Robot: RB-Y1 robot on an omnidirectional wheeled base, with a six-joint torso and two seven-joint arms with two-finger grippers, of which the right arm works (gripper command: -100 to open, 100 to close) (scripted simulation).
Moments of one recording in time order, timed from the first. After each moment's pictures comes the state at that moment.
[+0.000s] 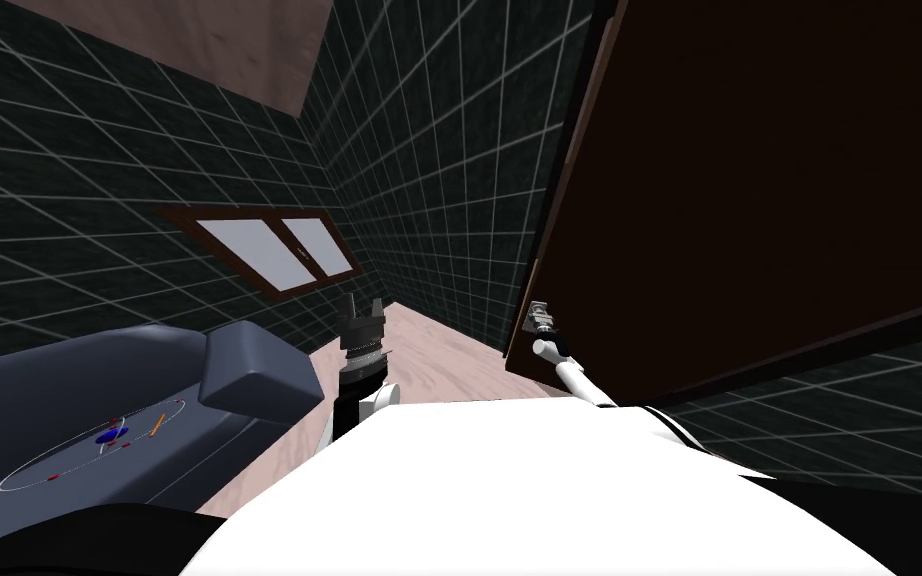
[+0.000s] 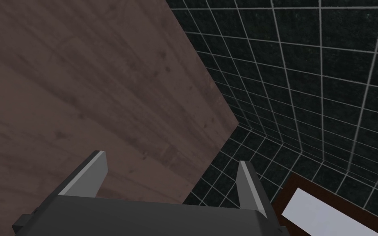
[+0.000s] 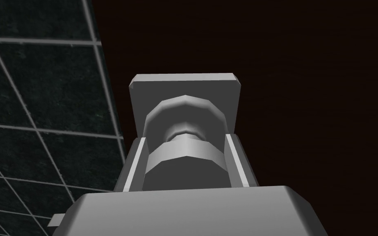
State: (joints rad) arm -0.25 -0.31 -0.06 -0.86 -0.77 -0.46 -1.13
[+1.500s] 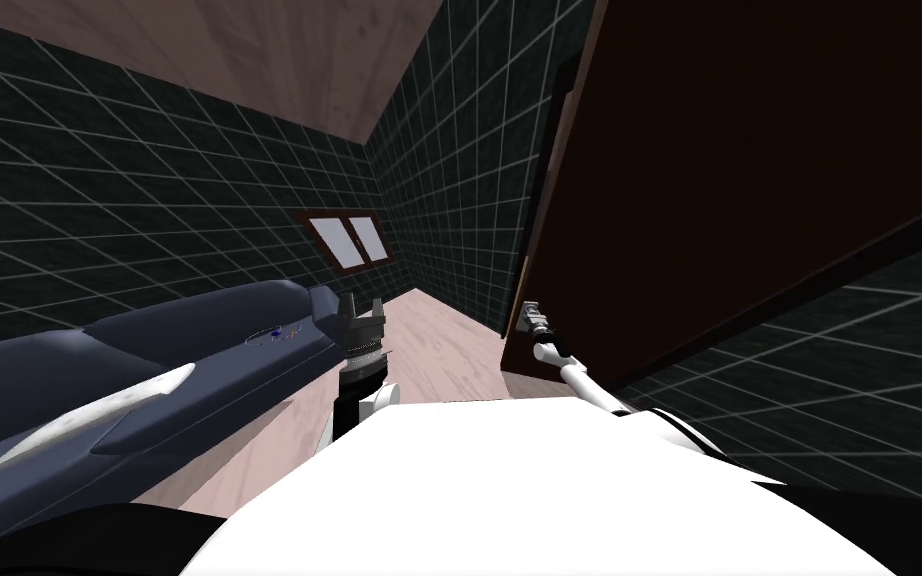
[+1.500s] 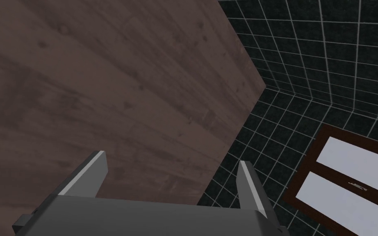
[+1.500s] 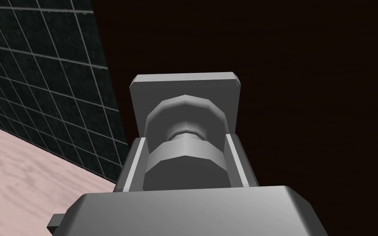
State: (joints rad) arm -0.21 -0.39 0.11 -0.94 -0.75 -0.44 -1.29
